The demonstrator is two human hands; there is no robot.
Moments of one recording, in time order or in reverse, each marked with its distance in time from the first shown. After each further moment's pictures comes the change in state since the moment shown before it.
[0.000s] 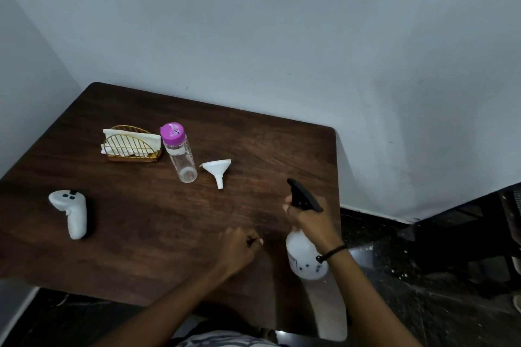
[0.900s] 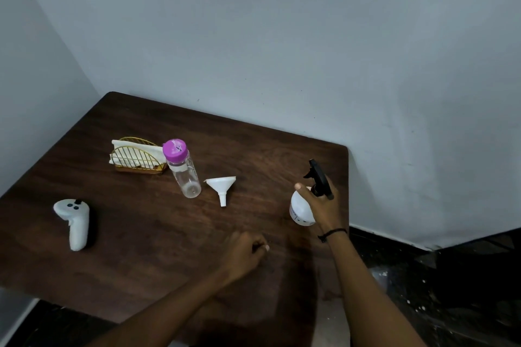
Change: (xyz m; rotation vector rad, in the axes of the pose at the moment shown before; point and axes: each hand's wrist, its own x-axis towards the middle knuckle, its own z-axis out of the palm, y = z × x) left_hand 0.041 0.011 -0.005 -0.141 -0.016 0.074; right_hand 0.099 -0.010 -0.013 0.018 0.110 -0.208
